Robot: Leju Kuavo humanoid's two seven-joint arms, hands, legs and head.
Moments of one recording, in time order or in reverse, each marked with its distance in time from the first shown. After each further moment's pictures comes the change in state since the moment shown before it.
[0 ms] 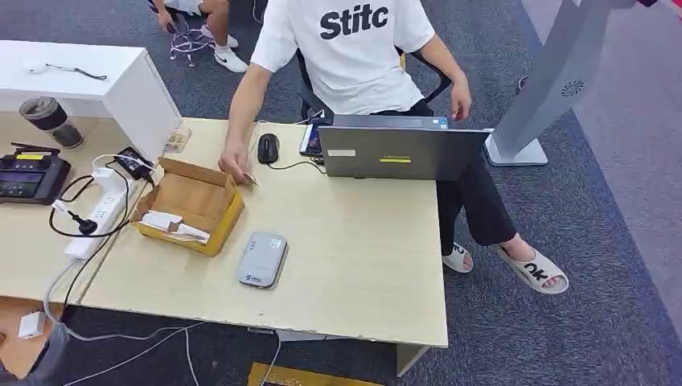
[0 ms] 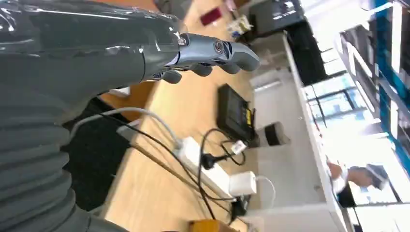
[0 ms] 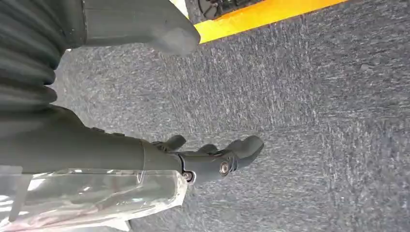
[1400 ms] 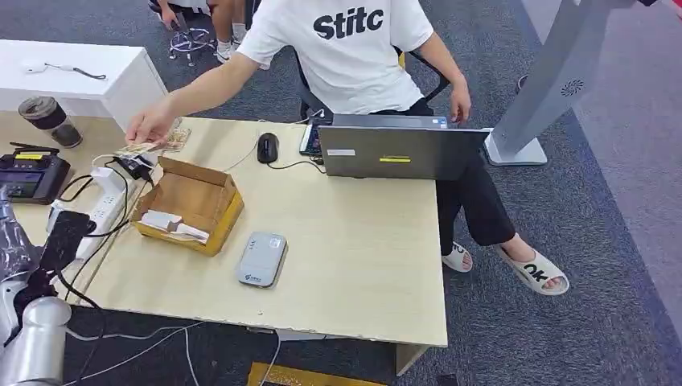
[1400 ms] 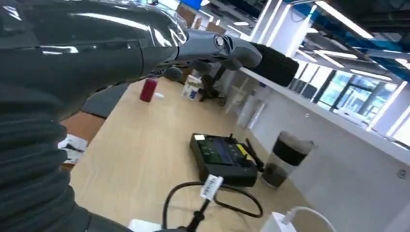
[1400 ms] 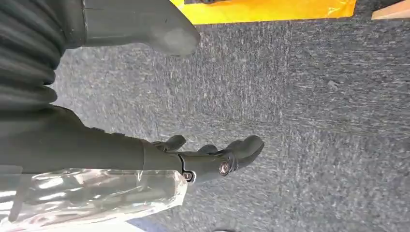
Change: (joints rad) left arm -0.476 0.553 -0.378 0.604 -0.616 0.400 0.388; right arm -0.079 0.000 0.059 0.000 0.235 0.031 0.127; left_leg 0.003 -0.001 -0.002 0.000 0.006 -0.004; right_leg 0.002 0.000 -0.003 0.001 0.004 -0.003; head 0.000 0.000
